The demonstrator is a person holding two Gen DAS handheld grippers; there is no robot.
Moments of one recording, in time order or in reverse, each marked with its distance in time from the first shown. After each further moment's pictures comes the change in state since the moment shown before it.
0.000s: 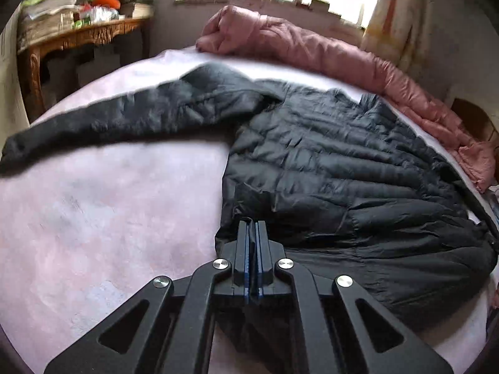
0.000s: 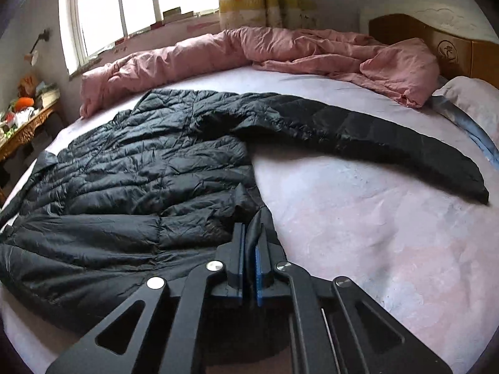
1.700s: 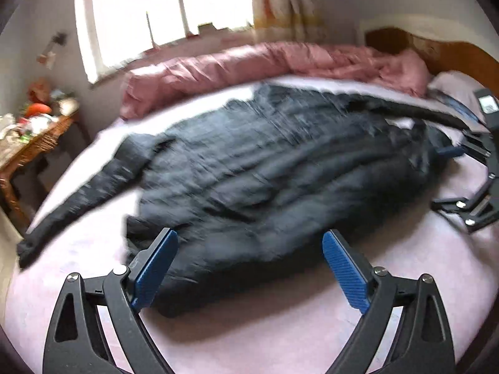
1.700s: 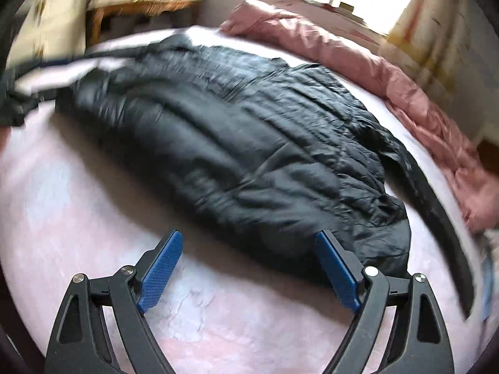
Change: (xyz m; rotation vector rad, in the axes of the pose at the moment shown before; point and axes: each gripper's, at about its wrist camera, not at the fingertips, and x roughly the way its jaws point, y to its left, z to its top) left arm -0.097 -0.119 -0.071 0.507 -0.092 -0.106; right arm -0.063 0.133 -0.076 -0.725 0.125 0.167
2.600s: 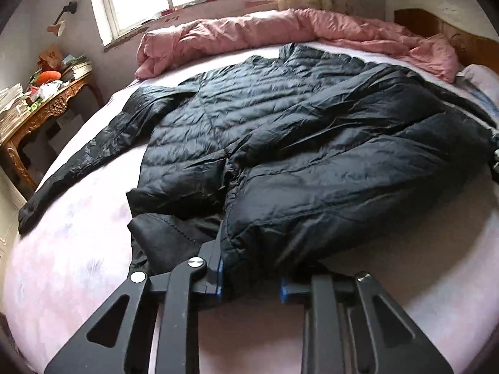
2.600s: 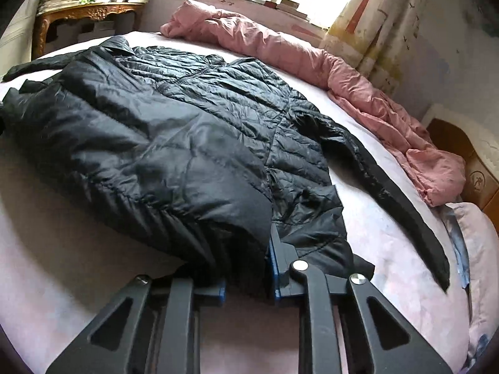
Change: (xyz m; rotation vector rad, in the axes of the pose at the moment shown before) left arm 0.022 0.010 -0.023 -0.087 0.128 0.085; right arm -0.010 -0.027 -0.025 0.158 -0.055 -0.230
